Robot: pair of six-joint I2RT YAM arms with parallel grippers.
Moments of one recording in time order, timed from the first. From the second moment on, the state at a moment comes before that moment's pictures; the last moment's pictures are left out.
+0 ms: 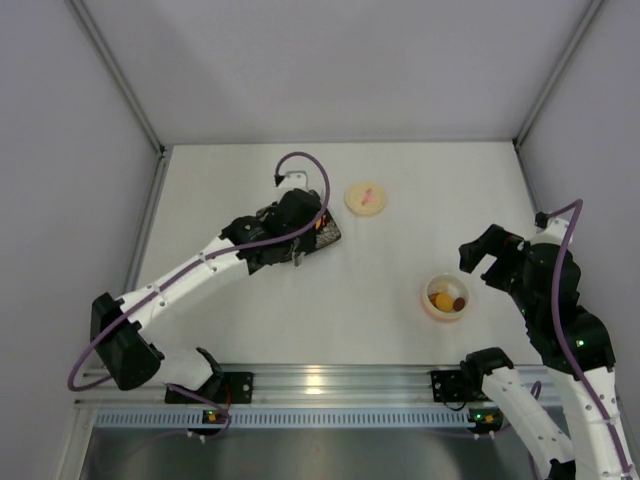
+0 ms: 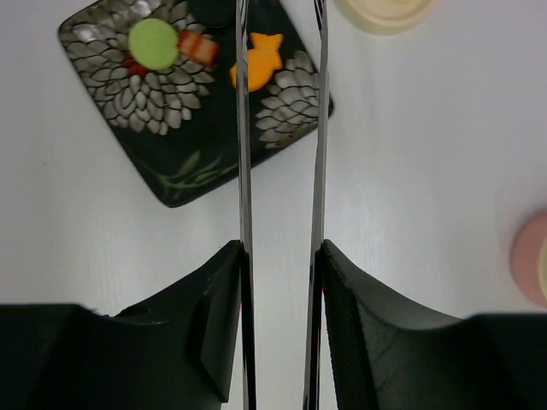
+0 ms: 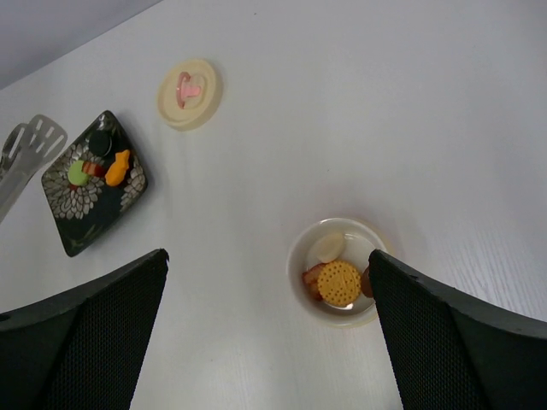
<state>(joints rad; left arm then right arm) -0.88 1.40 1.32 -0.70 -0.45 -0.63 0.23 0.53 1.00 -0.91 0.21 0.52</state>
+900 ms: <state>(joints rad) -0.63 1.52 1.17 -0.60 -0.32 -0.58 0.23 0.53 1.00 -0.91 0.20 0.51</state>
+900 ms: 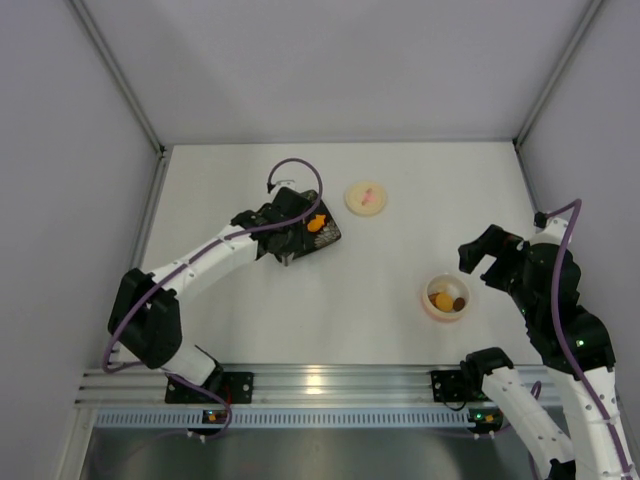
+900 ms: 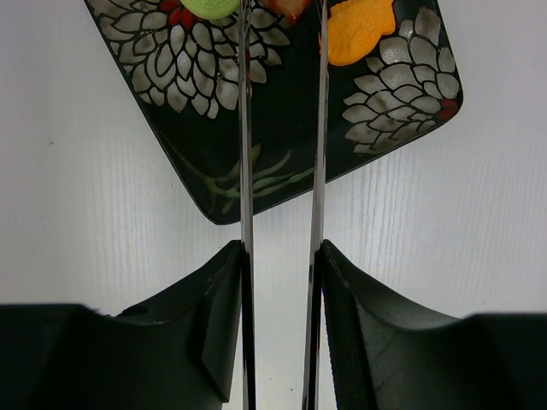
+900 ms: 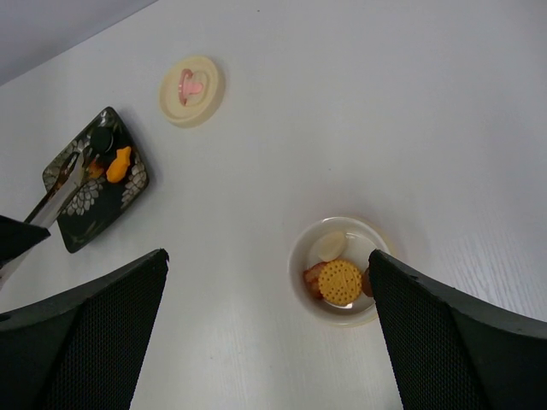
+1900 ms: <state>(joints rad) -0.71 1.44 1.25 -0.68 -0.36 -0.57 0.23 0.53 1.00 -0.91 0.19 0.51</state>
